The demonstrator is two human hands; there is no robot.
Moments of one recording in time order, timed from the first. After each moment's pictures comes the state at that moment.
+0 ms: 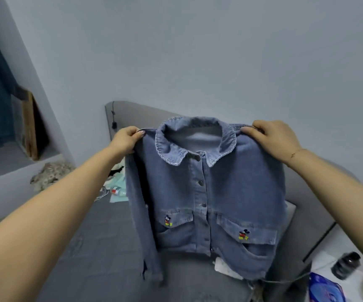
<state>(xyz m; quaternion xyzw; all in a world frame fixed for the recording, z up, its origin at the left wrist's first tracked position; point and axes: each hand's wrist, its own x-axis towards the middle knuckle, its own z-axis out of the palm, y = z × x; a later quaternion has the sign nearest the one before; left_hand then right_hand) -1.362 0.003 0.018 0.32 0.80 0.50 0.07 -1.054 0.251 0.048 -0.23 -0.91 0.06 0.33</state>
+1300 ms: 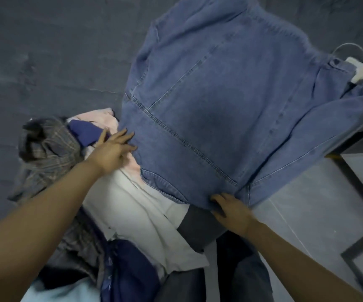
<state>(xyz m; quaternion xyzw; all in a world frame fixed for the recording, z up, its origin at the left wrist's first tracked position) -1.285 -0.478 -0.636 0.36 0.88 0.00 0.31 -0.978 -0.226 -0.650 -0.10 -0.89 0.31 -0.33</state>
